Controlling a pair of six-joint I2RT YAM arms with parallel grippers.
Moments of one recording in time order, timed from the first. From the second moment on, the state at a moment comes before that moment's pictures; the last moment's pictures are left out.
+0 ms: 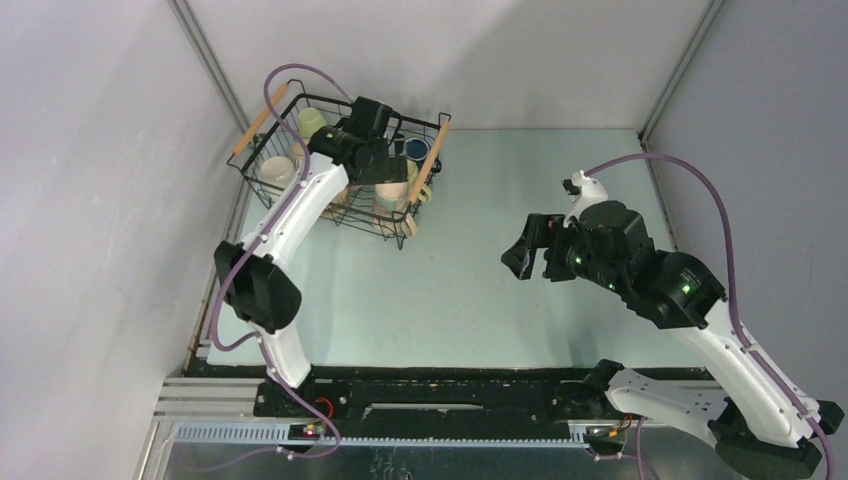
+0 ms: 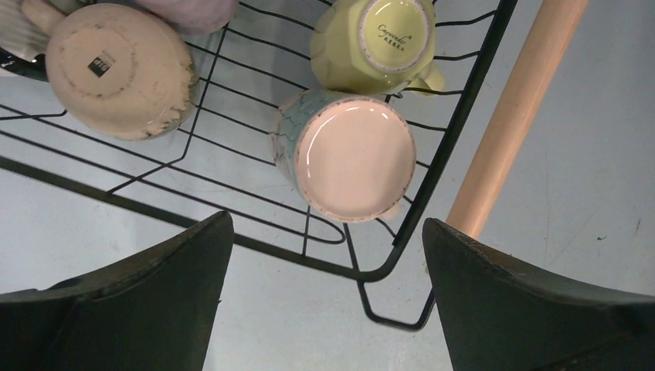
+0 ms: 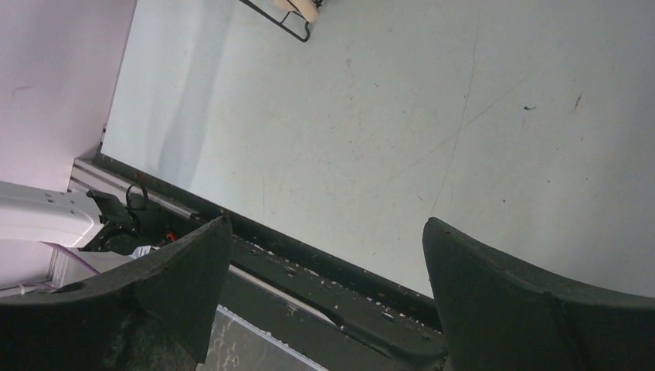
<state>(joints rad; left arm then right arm) -0.45 1.78 1.86 -0.98 -0.25 -0.41 0.76 0.91 1.32 -0.98 0.13 0.59</state>
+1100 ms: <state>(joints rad) -0.44 1.98 1.95 -0.96 -0.25 -0.37 0.78 0.91 1.27 -1.01 0.14 0.59</state>
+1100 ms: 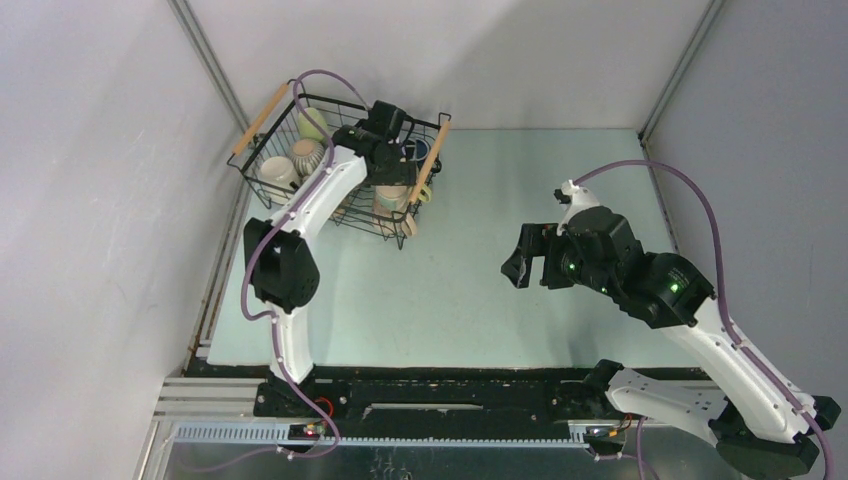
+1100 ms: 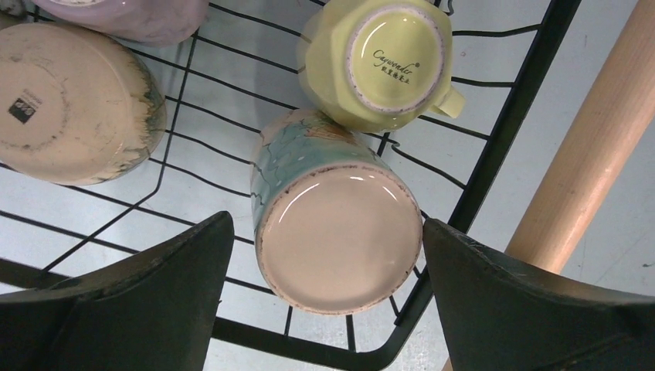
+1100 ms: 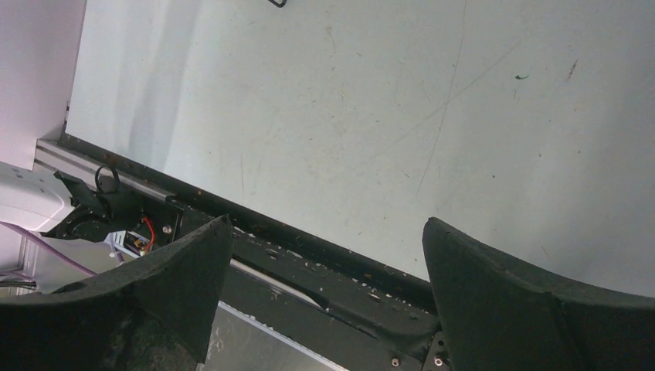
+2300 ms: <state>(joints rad) -0.39 1.97 1.89 -0.90 -0.14 -0.39 0.82 0.92 1.25 -1.01 0.16 0.61</state>
